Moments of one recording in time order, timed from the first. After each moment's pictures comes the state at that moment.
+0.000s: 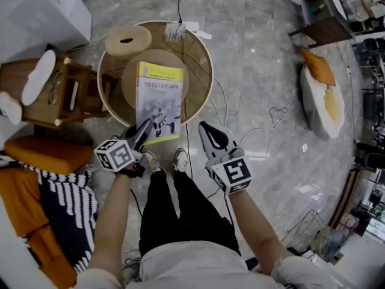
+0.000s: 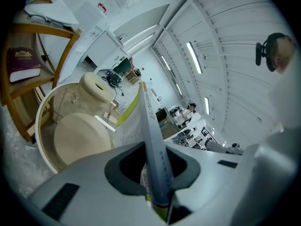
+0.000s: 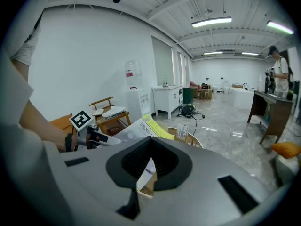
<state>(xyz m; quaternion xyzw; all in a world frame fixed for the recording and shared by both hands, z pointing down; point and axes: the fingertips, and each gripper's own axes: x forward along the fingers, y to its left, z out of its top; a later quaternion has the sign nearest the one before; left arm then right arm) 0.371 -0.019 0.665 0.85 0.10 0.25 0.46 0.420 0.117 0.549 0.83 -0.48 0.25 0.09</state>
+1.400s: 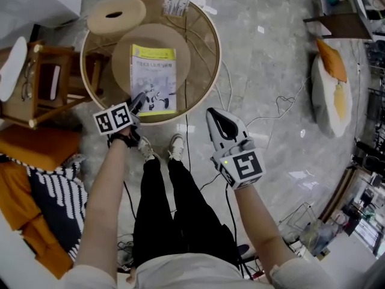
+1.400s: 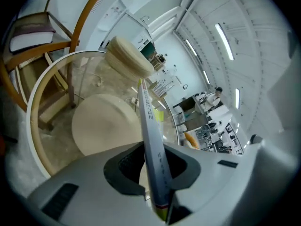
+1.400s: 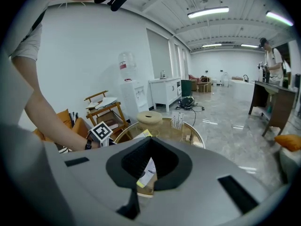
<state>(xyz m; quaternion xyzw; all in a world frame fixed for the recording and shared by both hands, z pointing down) 0.424 -0.047 0.873 0.80 0.01 0.38 0.46 0.473 0.123 0.648 0.82 -0.48 0.29 0.09</state>
